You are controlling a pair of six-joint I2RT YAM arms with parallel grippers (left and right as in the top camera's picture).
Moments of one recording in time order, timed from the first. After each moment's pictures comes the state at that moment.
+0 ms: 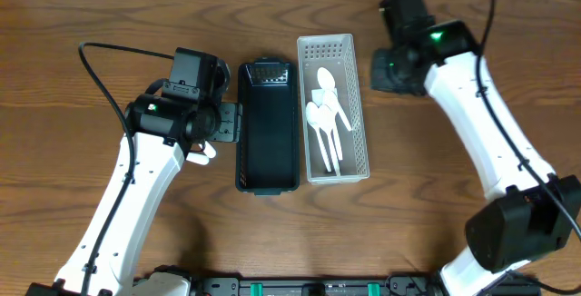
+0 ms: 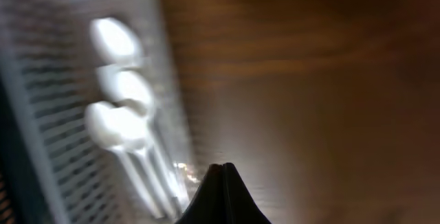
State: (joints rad) left arm -0.25 1.38 1.22 -1.00 0.01 -0.15; right arm 0.28 1.80 1.68 -1.15 0.09 0.48
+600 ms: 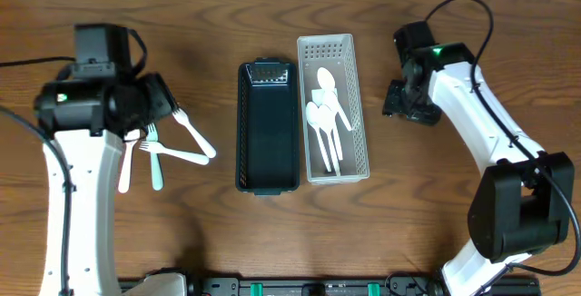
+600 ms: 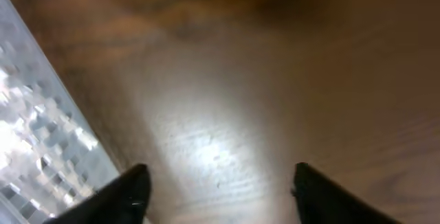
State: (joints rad) left arm 0.06 1.38 1.52 -1.25 -0.06 -0.47; right arm 0.19 1.84 1.44 -1.06 0.10 0.52
